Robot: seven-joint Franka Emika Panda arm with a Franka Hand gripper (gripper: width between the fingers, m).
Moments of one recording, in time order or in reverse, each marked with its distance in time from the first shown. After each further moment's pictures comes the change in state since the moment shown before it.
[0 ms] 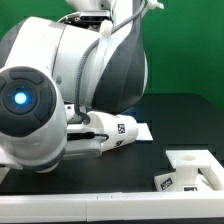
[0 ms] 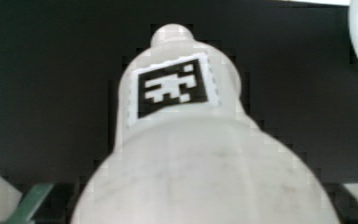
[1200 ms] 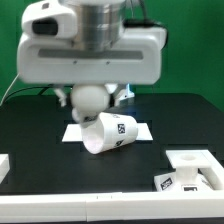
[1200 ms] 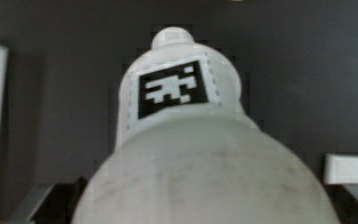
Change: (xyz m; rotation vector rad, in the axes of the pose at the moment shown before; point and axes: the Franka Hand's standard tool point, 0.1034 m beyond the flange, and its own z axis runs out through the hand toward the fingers) arm -0.062 -0.108 -0.137 0.027 0.678 0.107
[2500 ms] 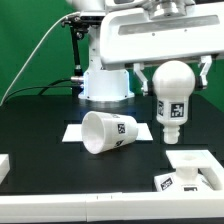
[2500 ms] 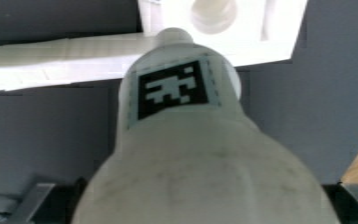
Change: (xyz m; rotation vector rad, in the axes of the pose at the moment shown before) arm 0.036 -0.092 -0.028 0.095 0.763 0.087
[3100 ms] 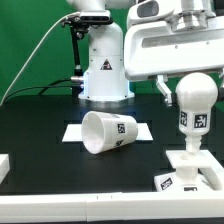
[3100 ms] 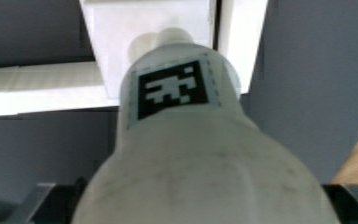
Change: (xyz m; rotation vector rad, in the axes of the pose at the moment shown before) arm -0.019 -0.035 0.016 0.019 -0.032 -0.035
